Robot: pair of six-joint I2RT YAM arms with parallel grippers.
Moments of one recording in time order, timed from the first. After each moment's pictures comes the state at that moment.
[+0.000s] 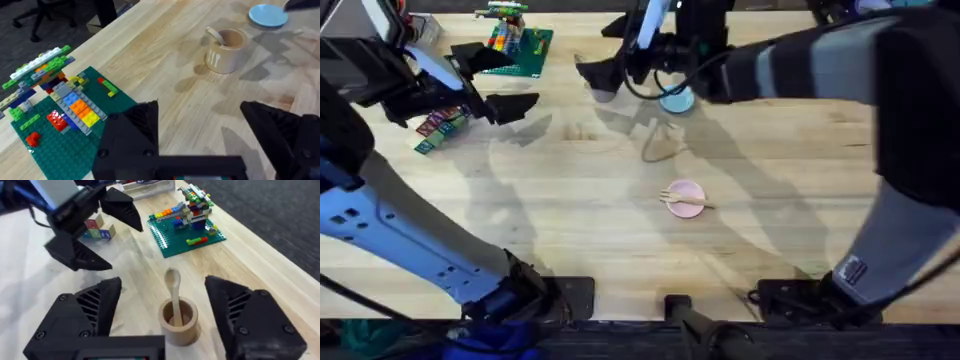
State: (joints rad) left arm 0.60 2.02 1.28 -0.64 1.24 1.43; right arm 0.52 2.05 1.27 0.52 -0.60 -0.07
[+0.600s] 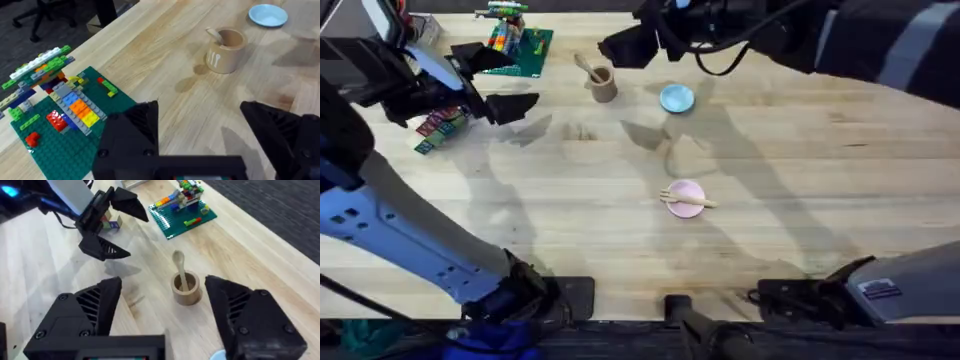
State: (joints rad) left arm 0.60 2.02 1.28 -0.64 1.24 1.43; right arm 0.49 1.68 1.27 -0.03 -0.55 -0.08
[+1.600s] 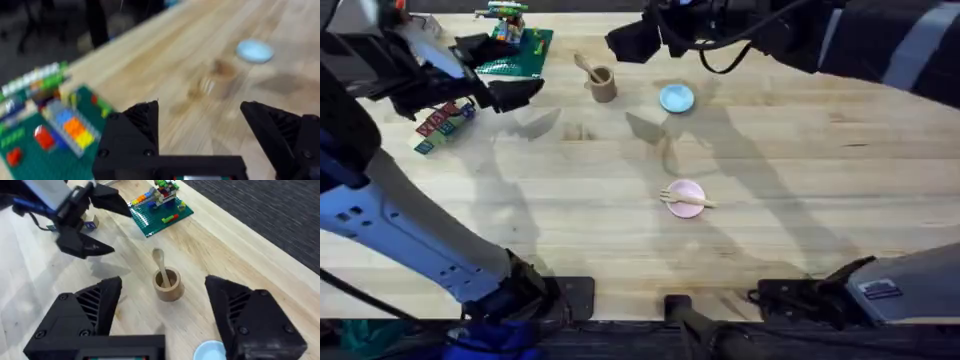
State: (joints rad) left arm 0.56 2.02 1.28 -0.53 1.32 1.21; right arm 0.49 1.67 1.27 -0.04 -0.43 -0.08
